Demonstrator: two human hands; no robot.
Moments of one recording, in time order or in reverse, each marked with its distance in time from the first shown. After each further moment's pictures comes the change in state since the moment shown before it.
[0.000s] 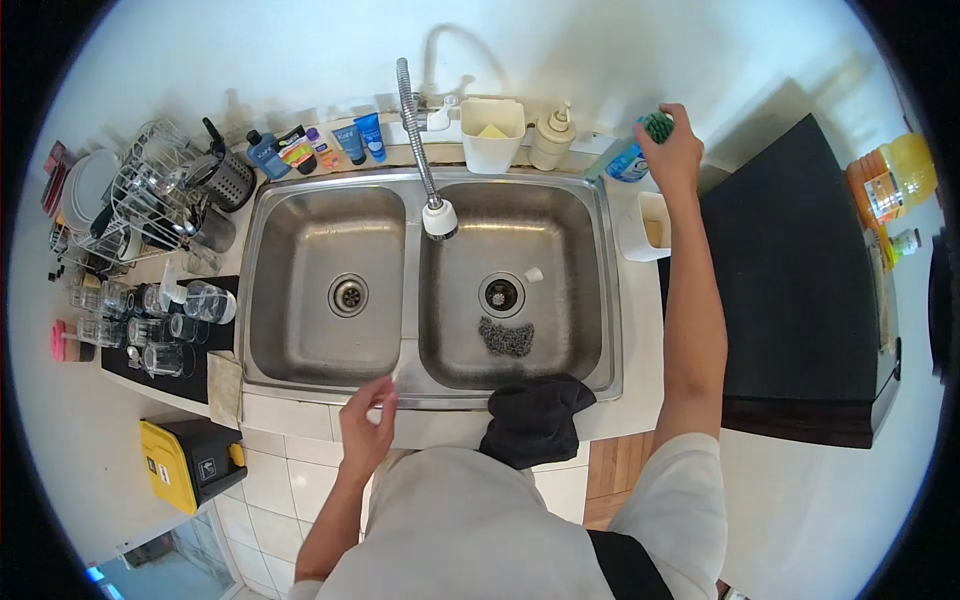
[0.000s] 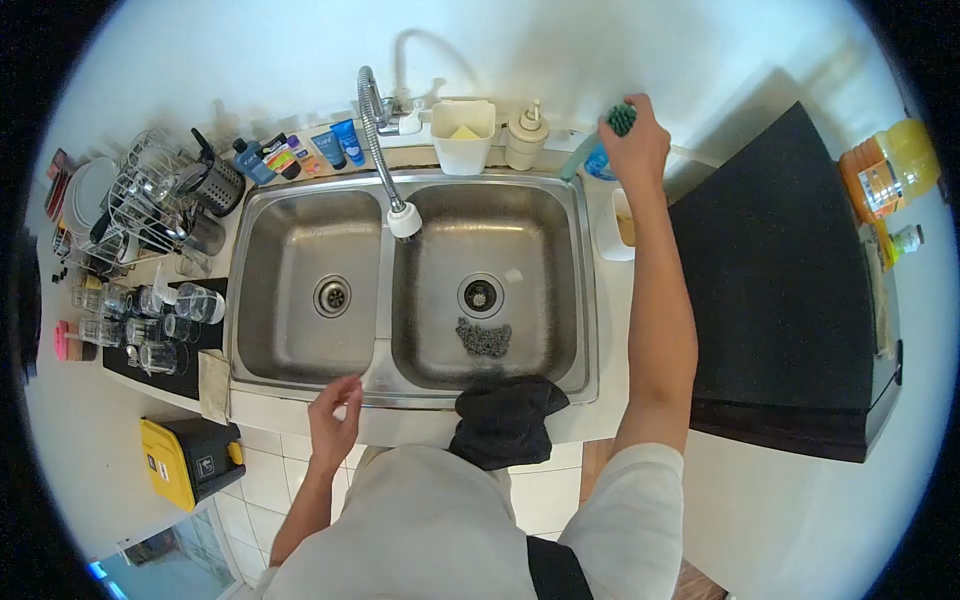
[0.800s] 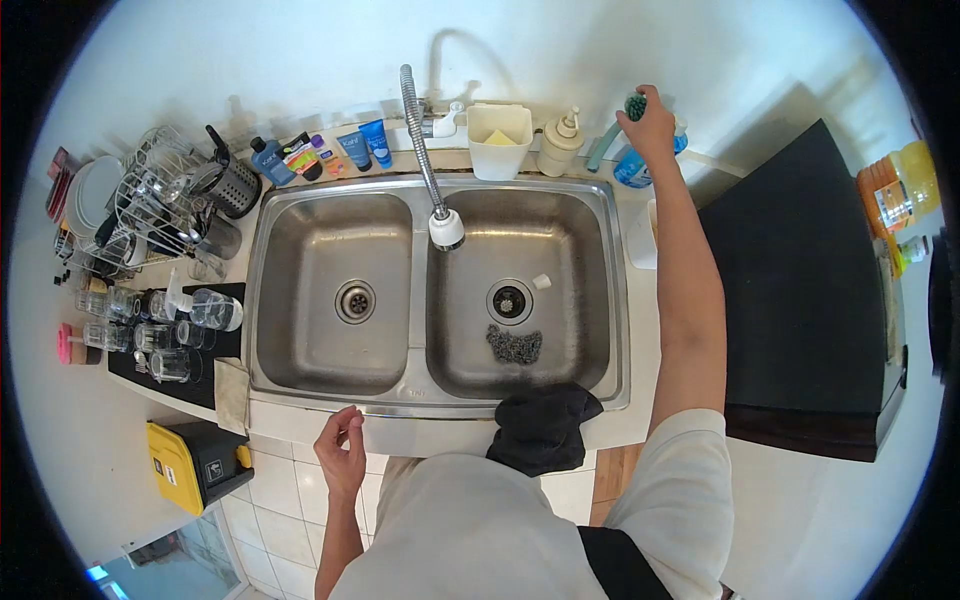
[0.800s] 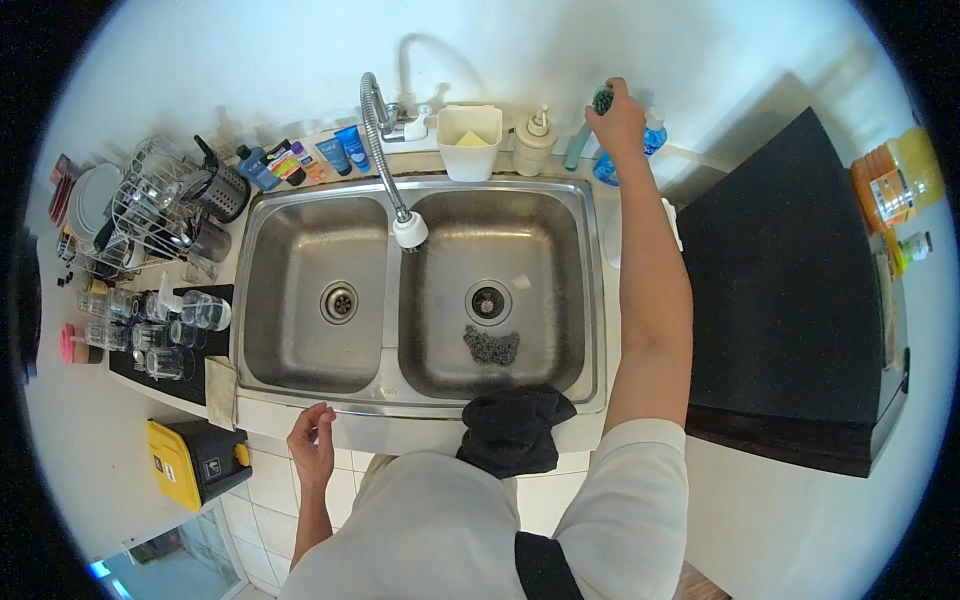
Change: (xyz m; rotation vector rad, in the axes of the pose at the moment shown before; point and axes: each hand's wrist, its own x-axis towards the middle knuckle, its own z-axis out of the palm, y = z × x) left_hand -0.027 -0.023 -0.038 -0.015 0.166 -0.200; right_hand 0.055 0.048 0.090 -0.031 -0.101 -0.067
